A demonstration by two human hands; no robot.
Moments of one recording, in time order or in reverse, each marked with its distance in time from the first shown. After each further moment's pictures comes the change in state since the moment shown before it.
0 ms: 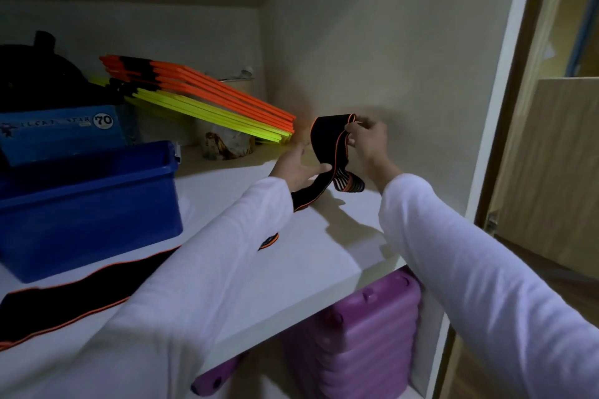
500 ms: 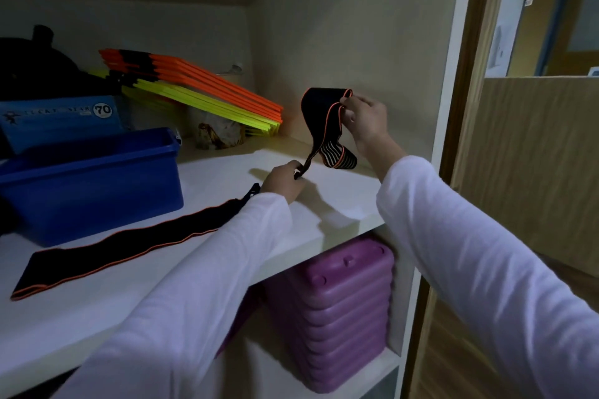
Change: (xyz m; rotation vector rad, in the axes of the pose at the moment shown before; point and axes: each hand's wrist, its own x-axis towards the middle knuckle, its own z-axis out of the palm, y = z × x) left_hand -0.079 -0.002 0.018 0.262 0.063 -0.033; right_hand -0.068 -0.062 -0.026 0.301 -0.034 0.057
